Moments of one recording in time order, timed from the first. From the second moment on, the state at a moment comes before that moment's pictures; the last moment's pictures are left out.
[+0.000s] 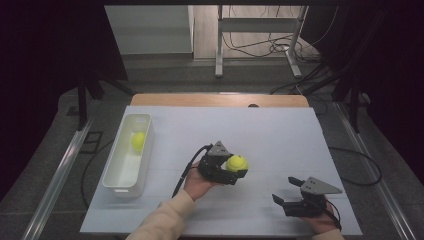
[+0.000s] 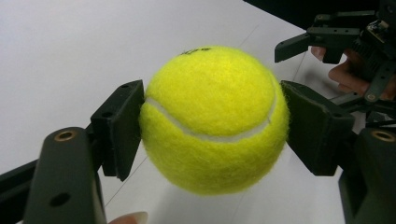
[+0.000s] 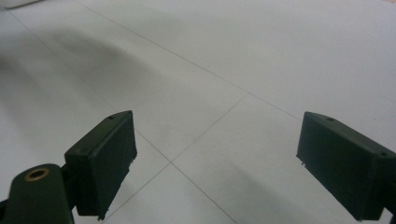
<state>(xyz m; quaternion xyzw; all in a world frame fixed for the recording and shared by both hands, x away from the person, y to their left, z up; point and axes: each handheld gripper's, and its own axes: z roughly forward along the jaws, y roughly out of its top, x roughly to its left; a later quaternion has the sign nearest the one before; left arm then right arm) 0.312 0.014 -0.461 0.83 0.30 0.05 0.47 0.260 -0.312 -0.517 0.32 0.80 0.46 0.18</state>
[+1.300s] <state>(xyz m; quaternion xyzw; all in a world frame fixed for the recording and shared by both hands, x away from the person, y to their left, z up) 0.303 0.083 -0.438 0.80 0.35 0.10 0.47 0.261 -0.310 -0.517 0.32 0.80 0.46 0.19</state>
